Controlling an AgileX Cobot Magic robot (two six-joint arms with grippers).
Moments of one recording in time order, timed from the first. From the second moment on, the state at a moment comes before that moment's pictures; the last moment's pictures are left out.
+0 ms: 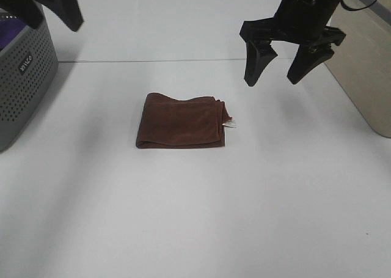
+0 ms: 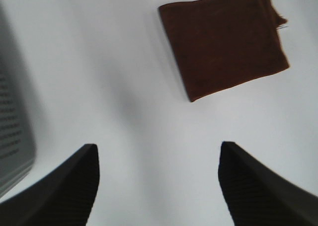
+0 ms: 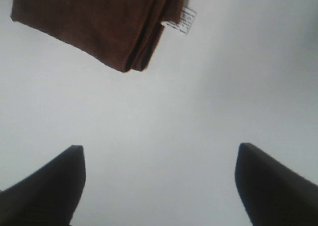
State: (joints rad) left arm -0.25 1.75 -1.70 -0.12 1.18 0.04; right arm 0.31 1.94 -1.68 0.19 1.20 -0.08
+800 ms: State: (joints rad) left arm -0.25 0.69 -0.83 0.12 1.22 -0.12; right arm 0.33 1.12 -0.84 0.14 1.22 -0.03
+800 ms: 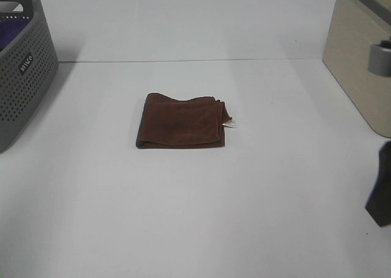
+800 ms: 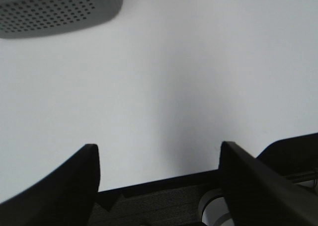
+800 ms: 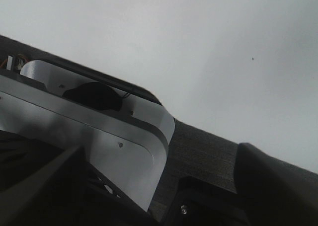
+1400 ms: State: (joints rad) left arm -0.25 0.38 -0.54 0.03 1.13 -0.08; right arm 0.33 0.47 -0.53 0.12 1.07 -0.03
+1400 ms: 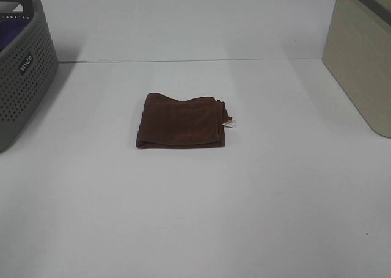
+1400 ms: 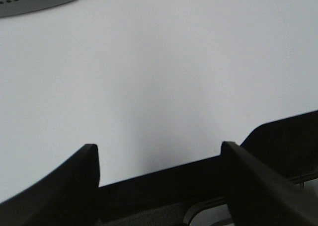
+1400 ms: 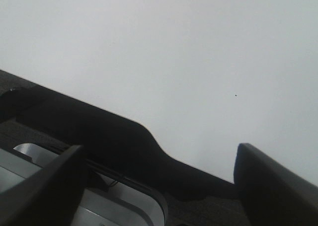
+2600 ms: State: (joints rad) left arm -0.25 0.38 -0.50 -0.08 1.05 0.13; right arm 0.33 0.31 -0.51 0.12 1.06 -0.14
